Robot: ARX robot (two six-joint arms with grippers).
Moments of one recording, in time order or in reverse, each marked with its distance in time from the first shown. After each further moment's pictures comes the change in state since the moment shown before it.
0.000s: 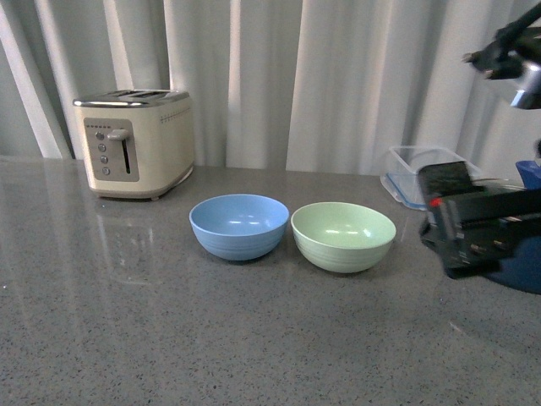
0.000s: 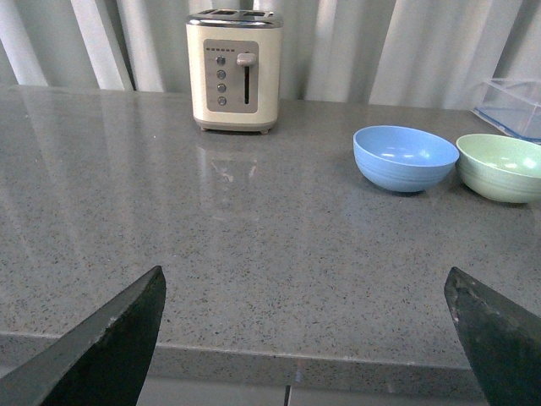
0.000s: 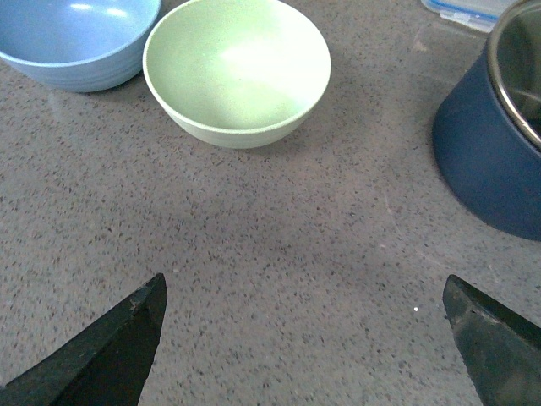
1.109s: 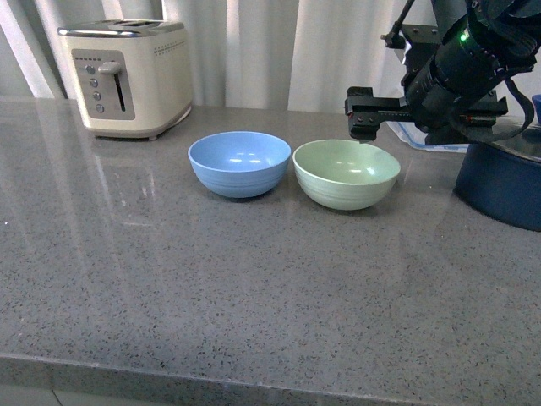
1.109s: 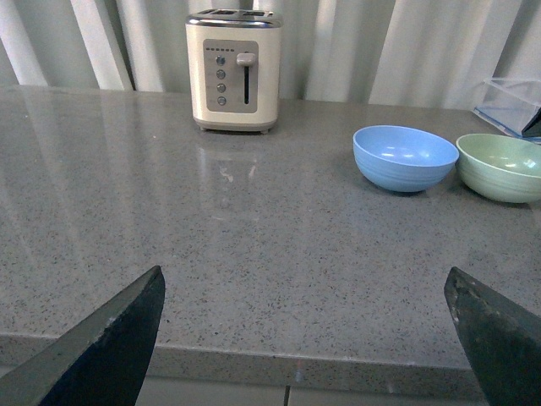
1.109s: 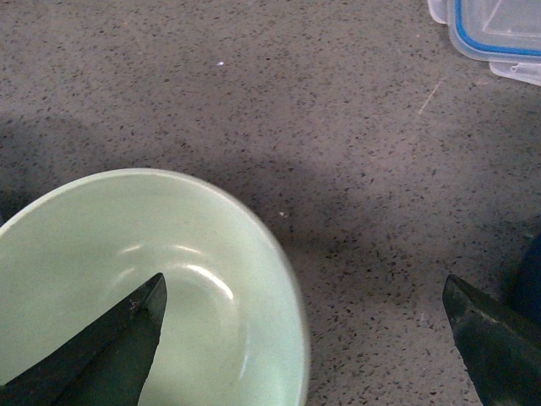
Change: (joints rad) left arm 0.000 0.000 0.000 0.000 0.000 0.000; right arm -0.139 0.782 0.797 -0.096 -0.089 0.091
